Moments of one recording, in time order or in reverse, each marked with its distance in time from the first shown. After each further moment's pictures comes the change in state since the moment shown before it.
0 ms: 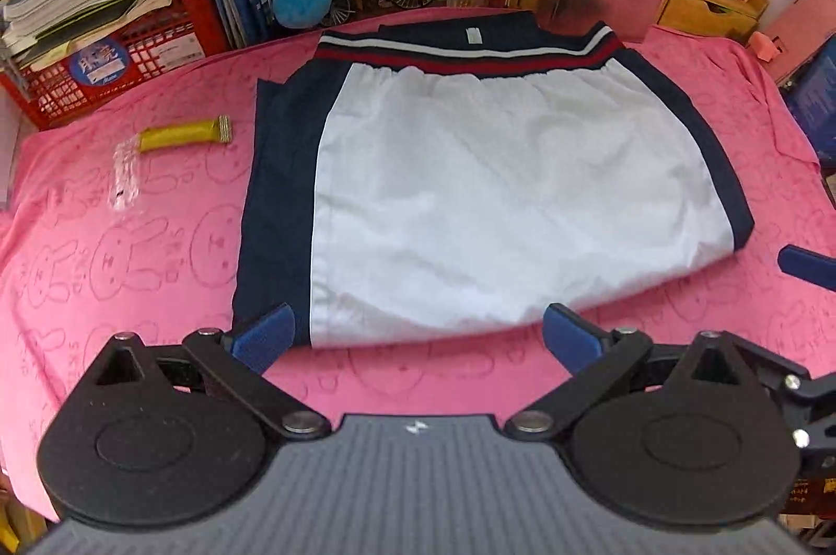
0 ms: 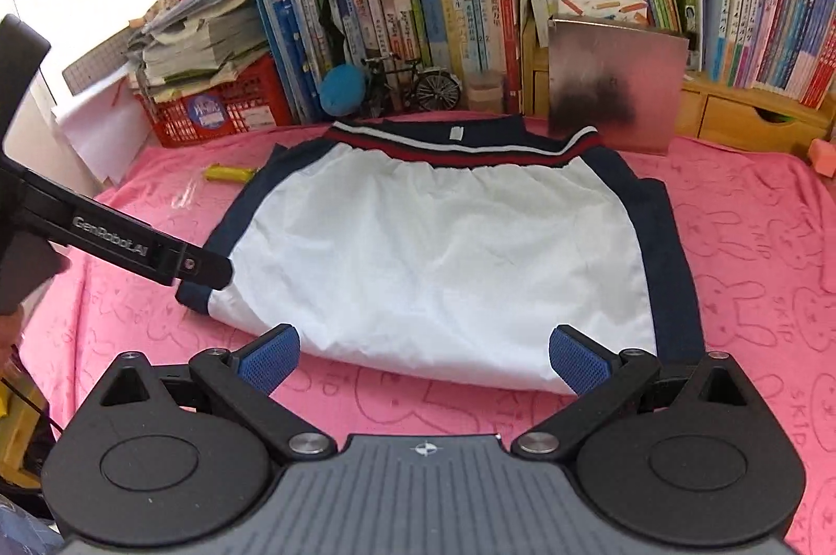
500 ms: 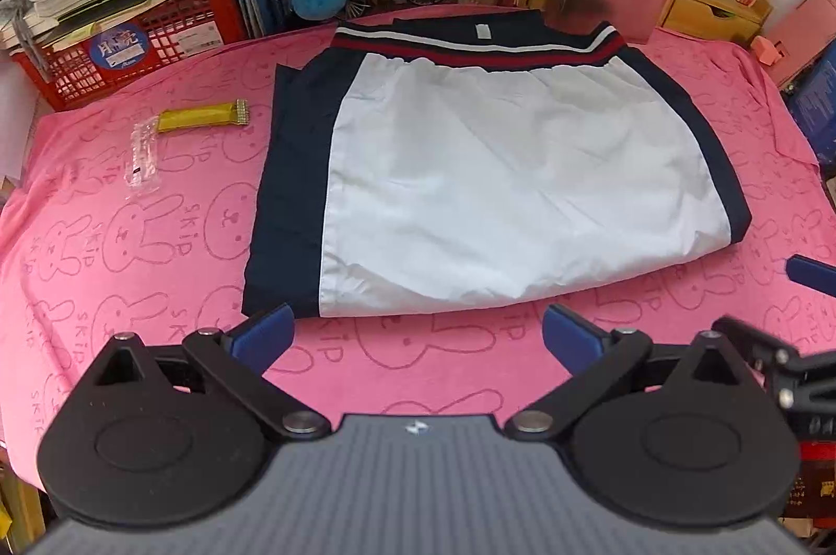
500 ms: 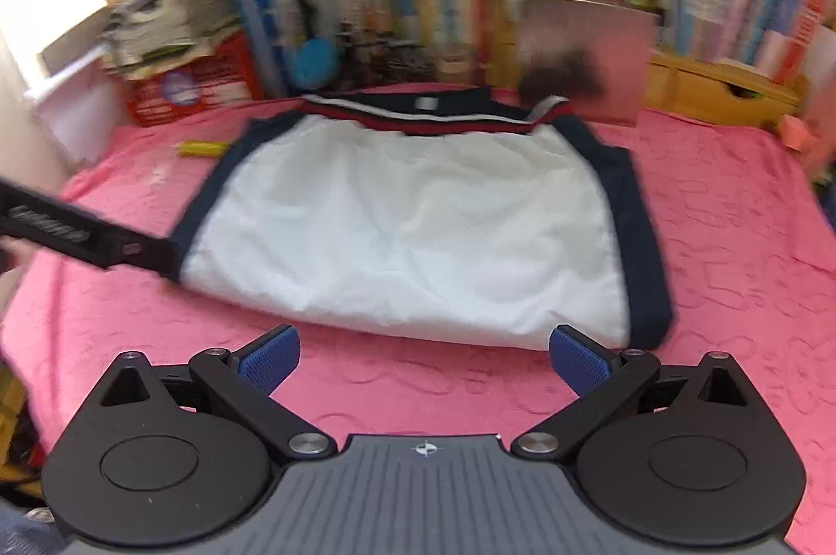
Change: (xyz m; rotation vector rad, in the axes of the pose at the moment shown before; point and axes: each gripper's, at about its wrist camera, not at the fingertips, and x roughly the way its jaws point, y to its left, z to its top) left arm -0.010 0.001 -0.013 -0.032 -0.008 0.019; right arm -0.001 -0.011 -0.011 0.055 0.059 -0.086
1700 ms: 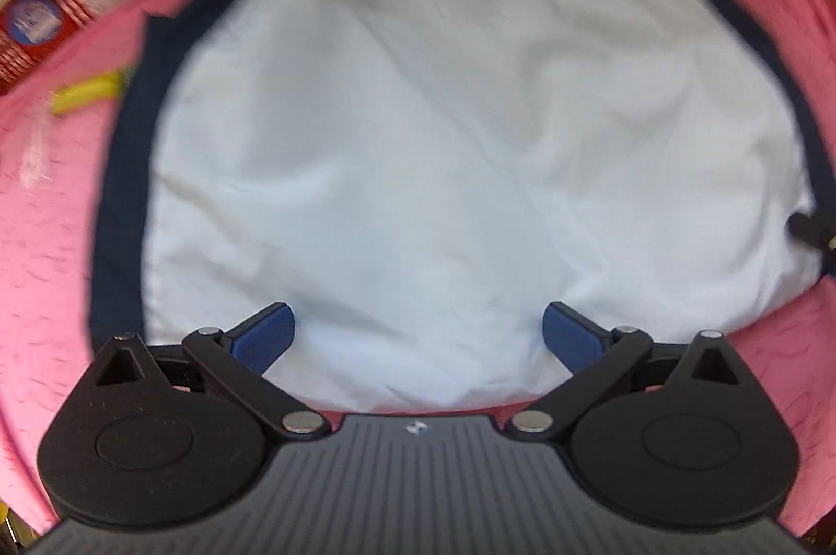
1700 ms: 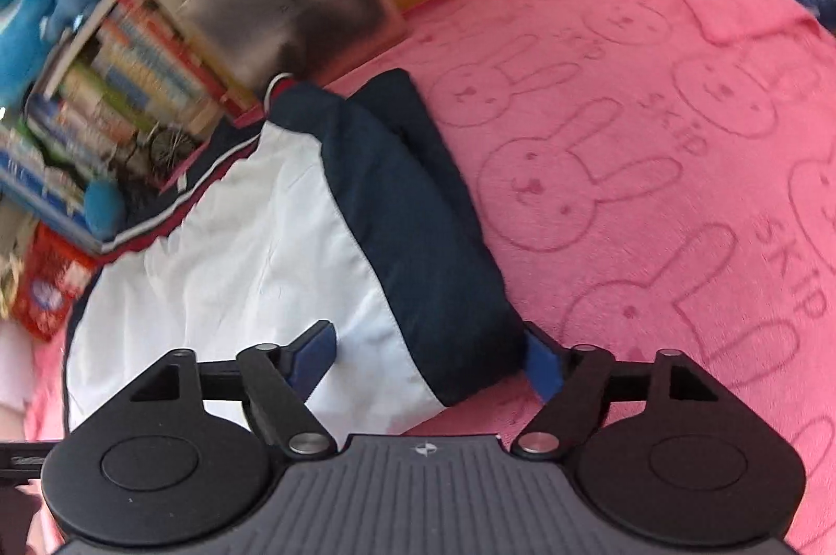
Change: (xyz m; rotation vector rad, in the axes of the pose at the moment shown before) left arm 0.147 -0.079 0.036 0.005 0.175 0.079; right arm 0.121 -0.172 -0.019 0.557 -0.004 0.052
